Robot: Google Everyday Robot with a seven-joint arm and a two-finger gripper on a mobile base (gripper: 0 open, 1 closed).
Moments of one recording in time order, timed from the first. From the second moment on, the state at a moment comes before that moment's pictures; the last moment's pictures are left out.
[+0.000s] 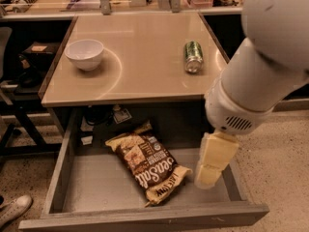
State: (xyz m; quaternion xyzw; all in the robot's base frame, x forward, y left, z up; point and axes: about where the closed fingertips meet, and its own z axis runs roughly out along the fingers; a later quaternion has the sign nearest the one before) arm 0.383 -0.105 0.886 -0.61 0.78 0.02 0.12
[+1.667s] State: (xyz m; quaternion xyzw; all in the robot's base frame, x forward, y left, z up) arm 0.393 -0.032 0.763 -0.48 0.87 0.09 0.09
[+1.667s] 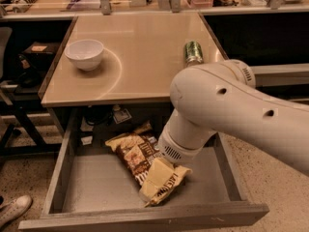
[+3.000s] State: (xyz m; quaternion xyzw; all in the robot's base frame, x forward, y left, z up) arm 0.392 0.015 0.682 -0.44 0.88 0.14 0.08
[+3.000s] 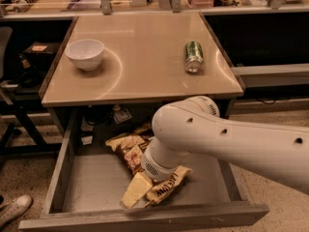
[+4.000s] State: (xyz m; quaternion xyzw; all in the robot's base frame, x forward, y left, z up) arm 0.419 0.009 0.665 -0.38 0.90 0.15 0.11
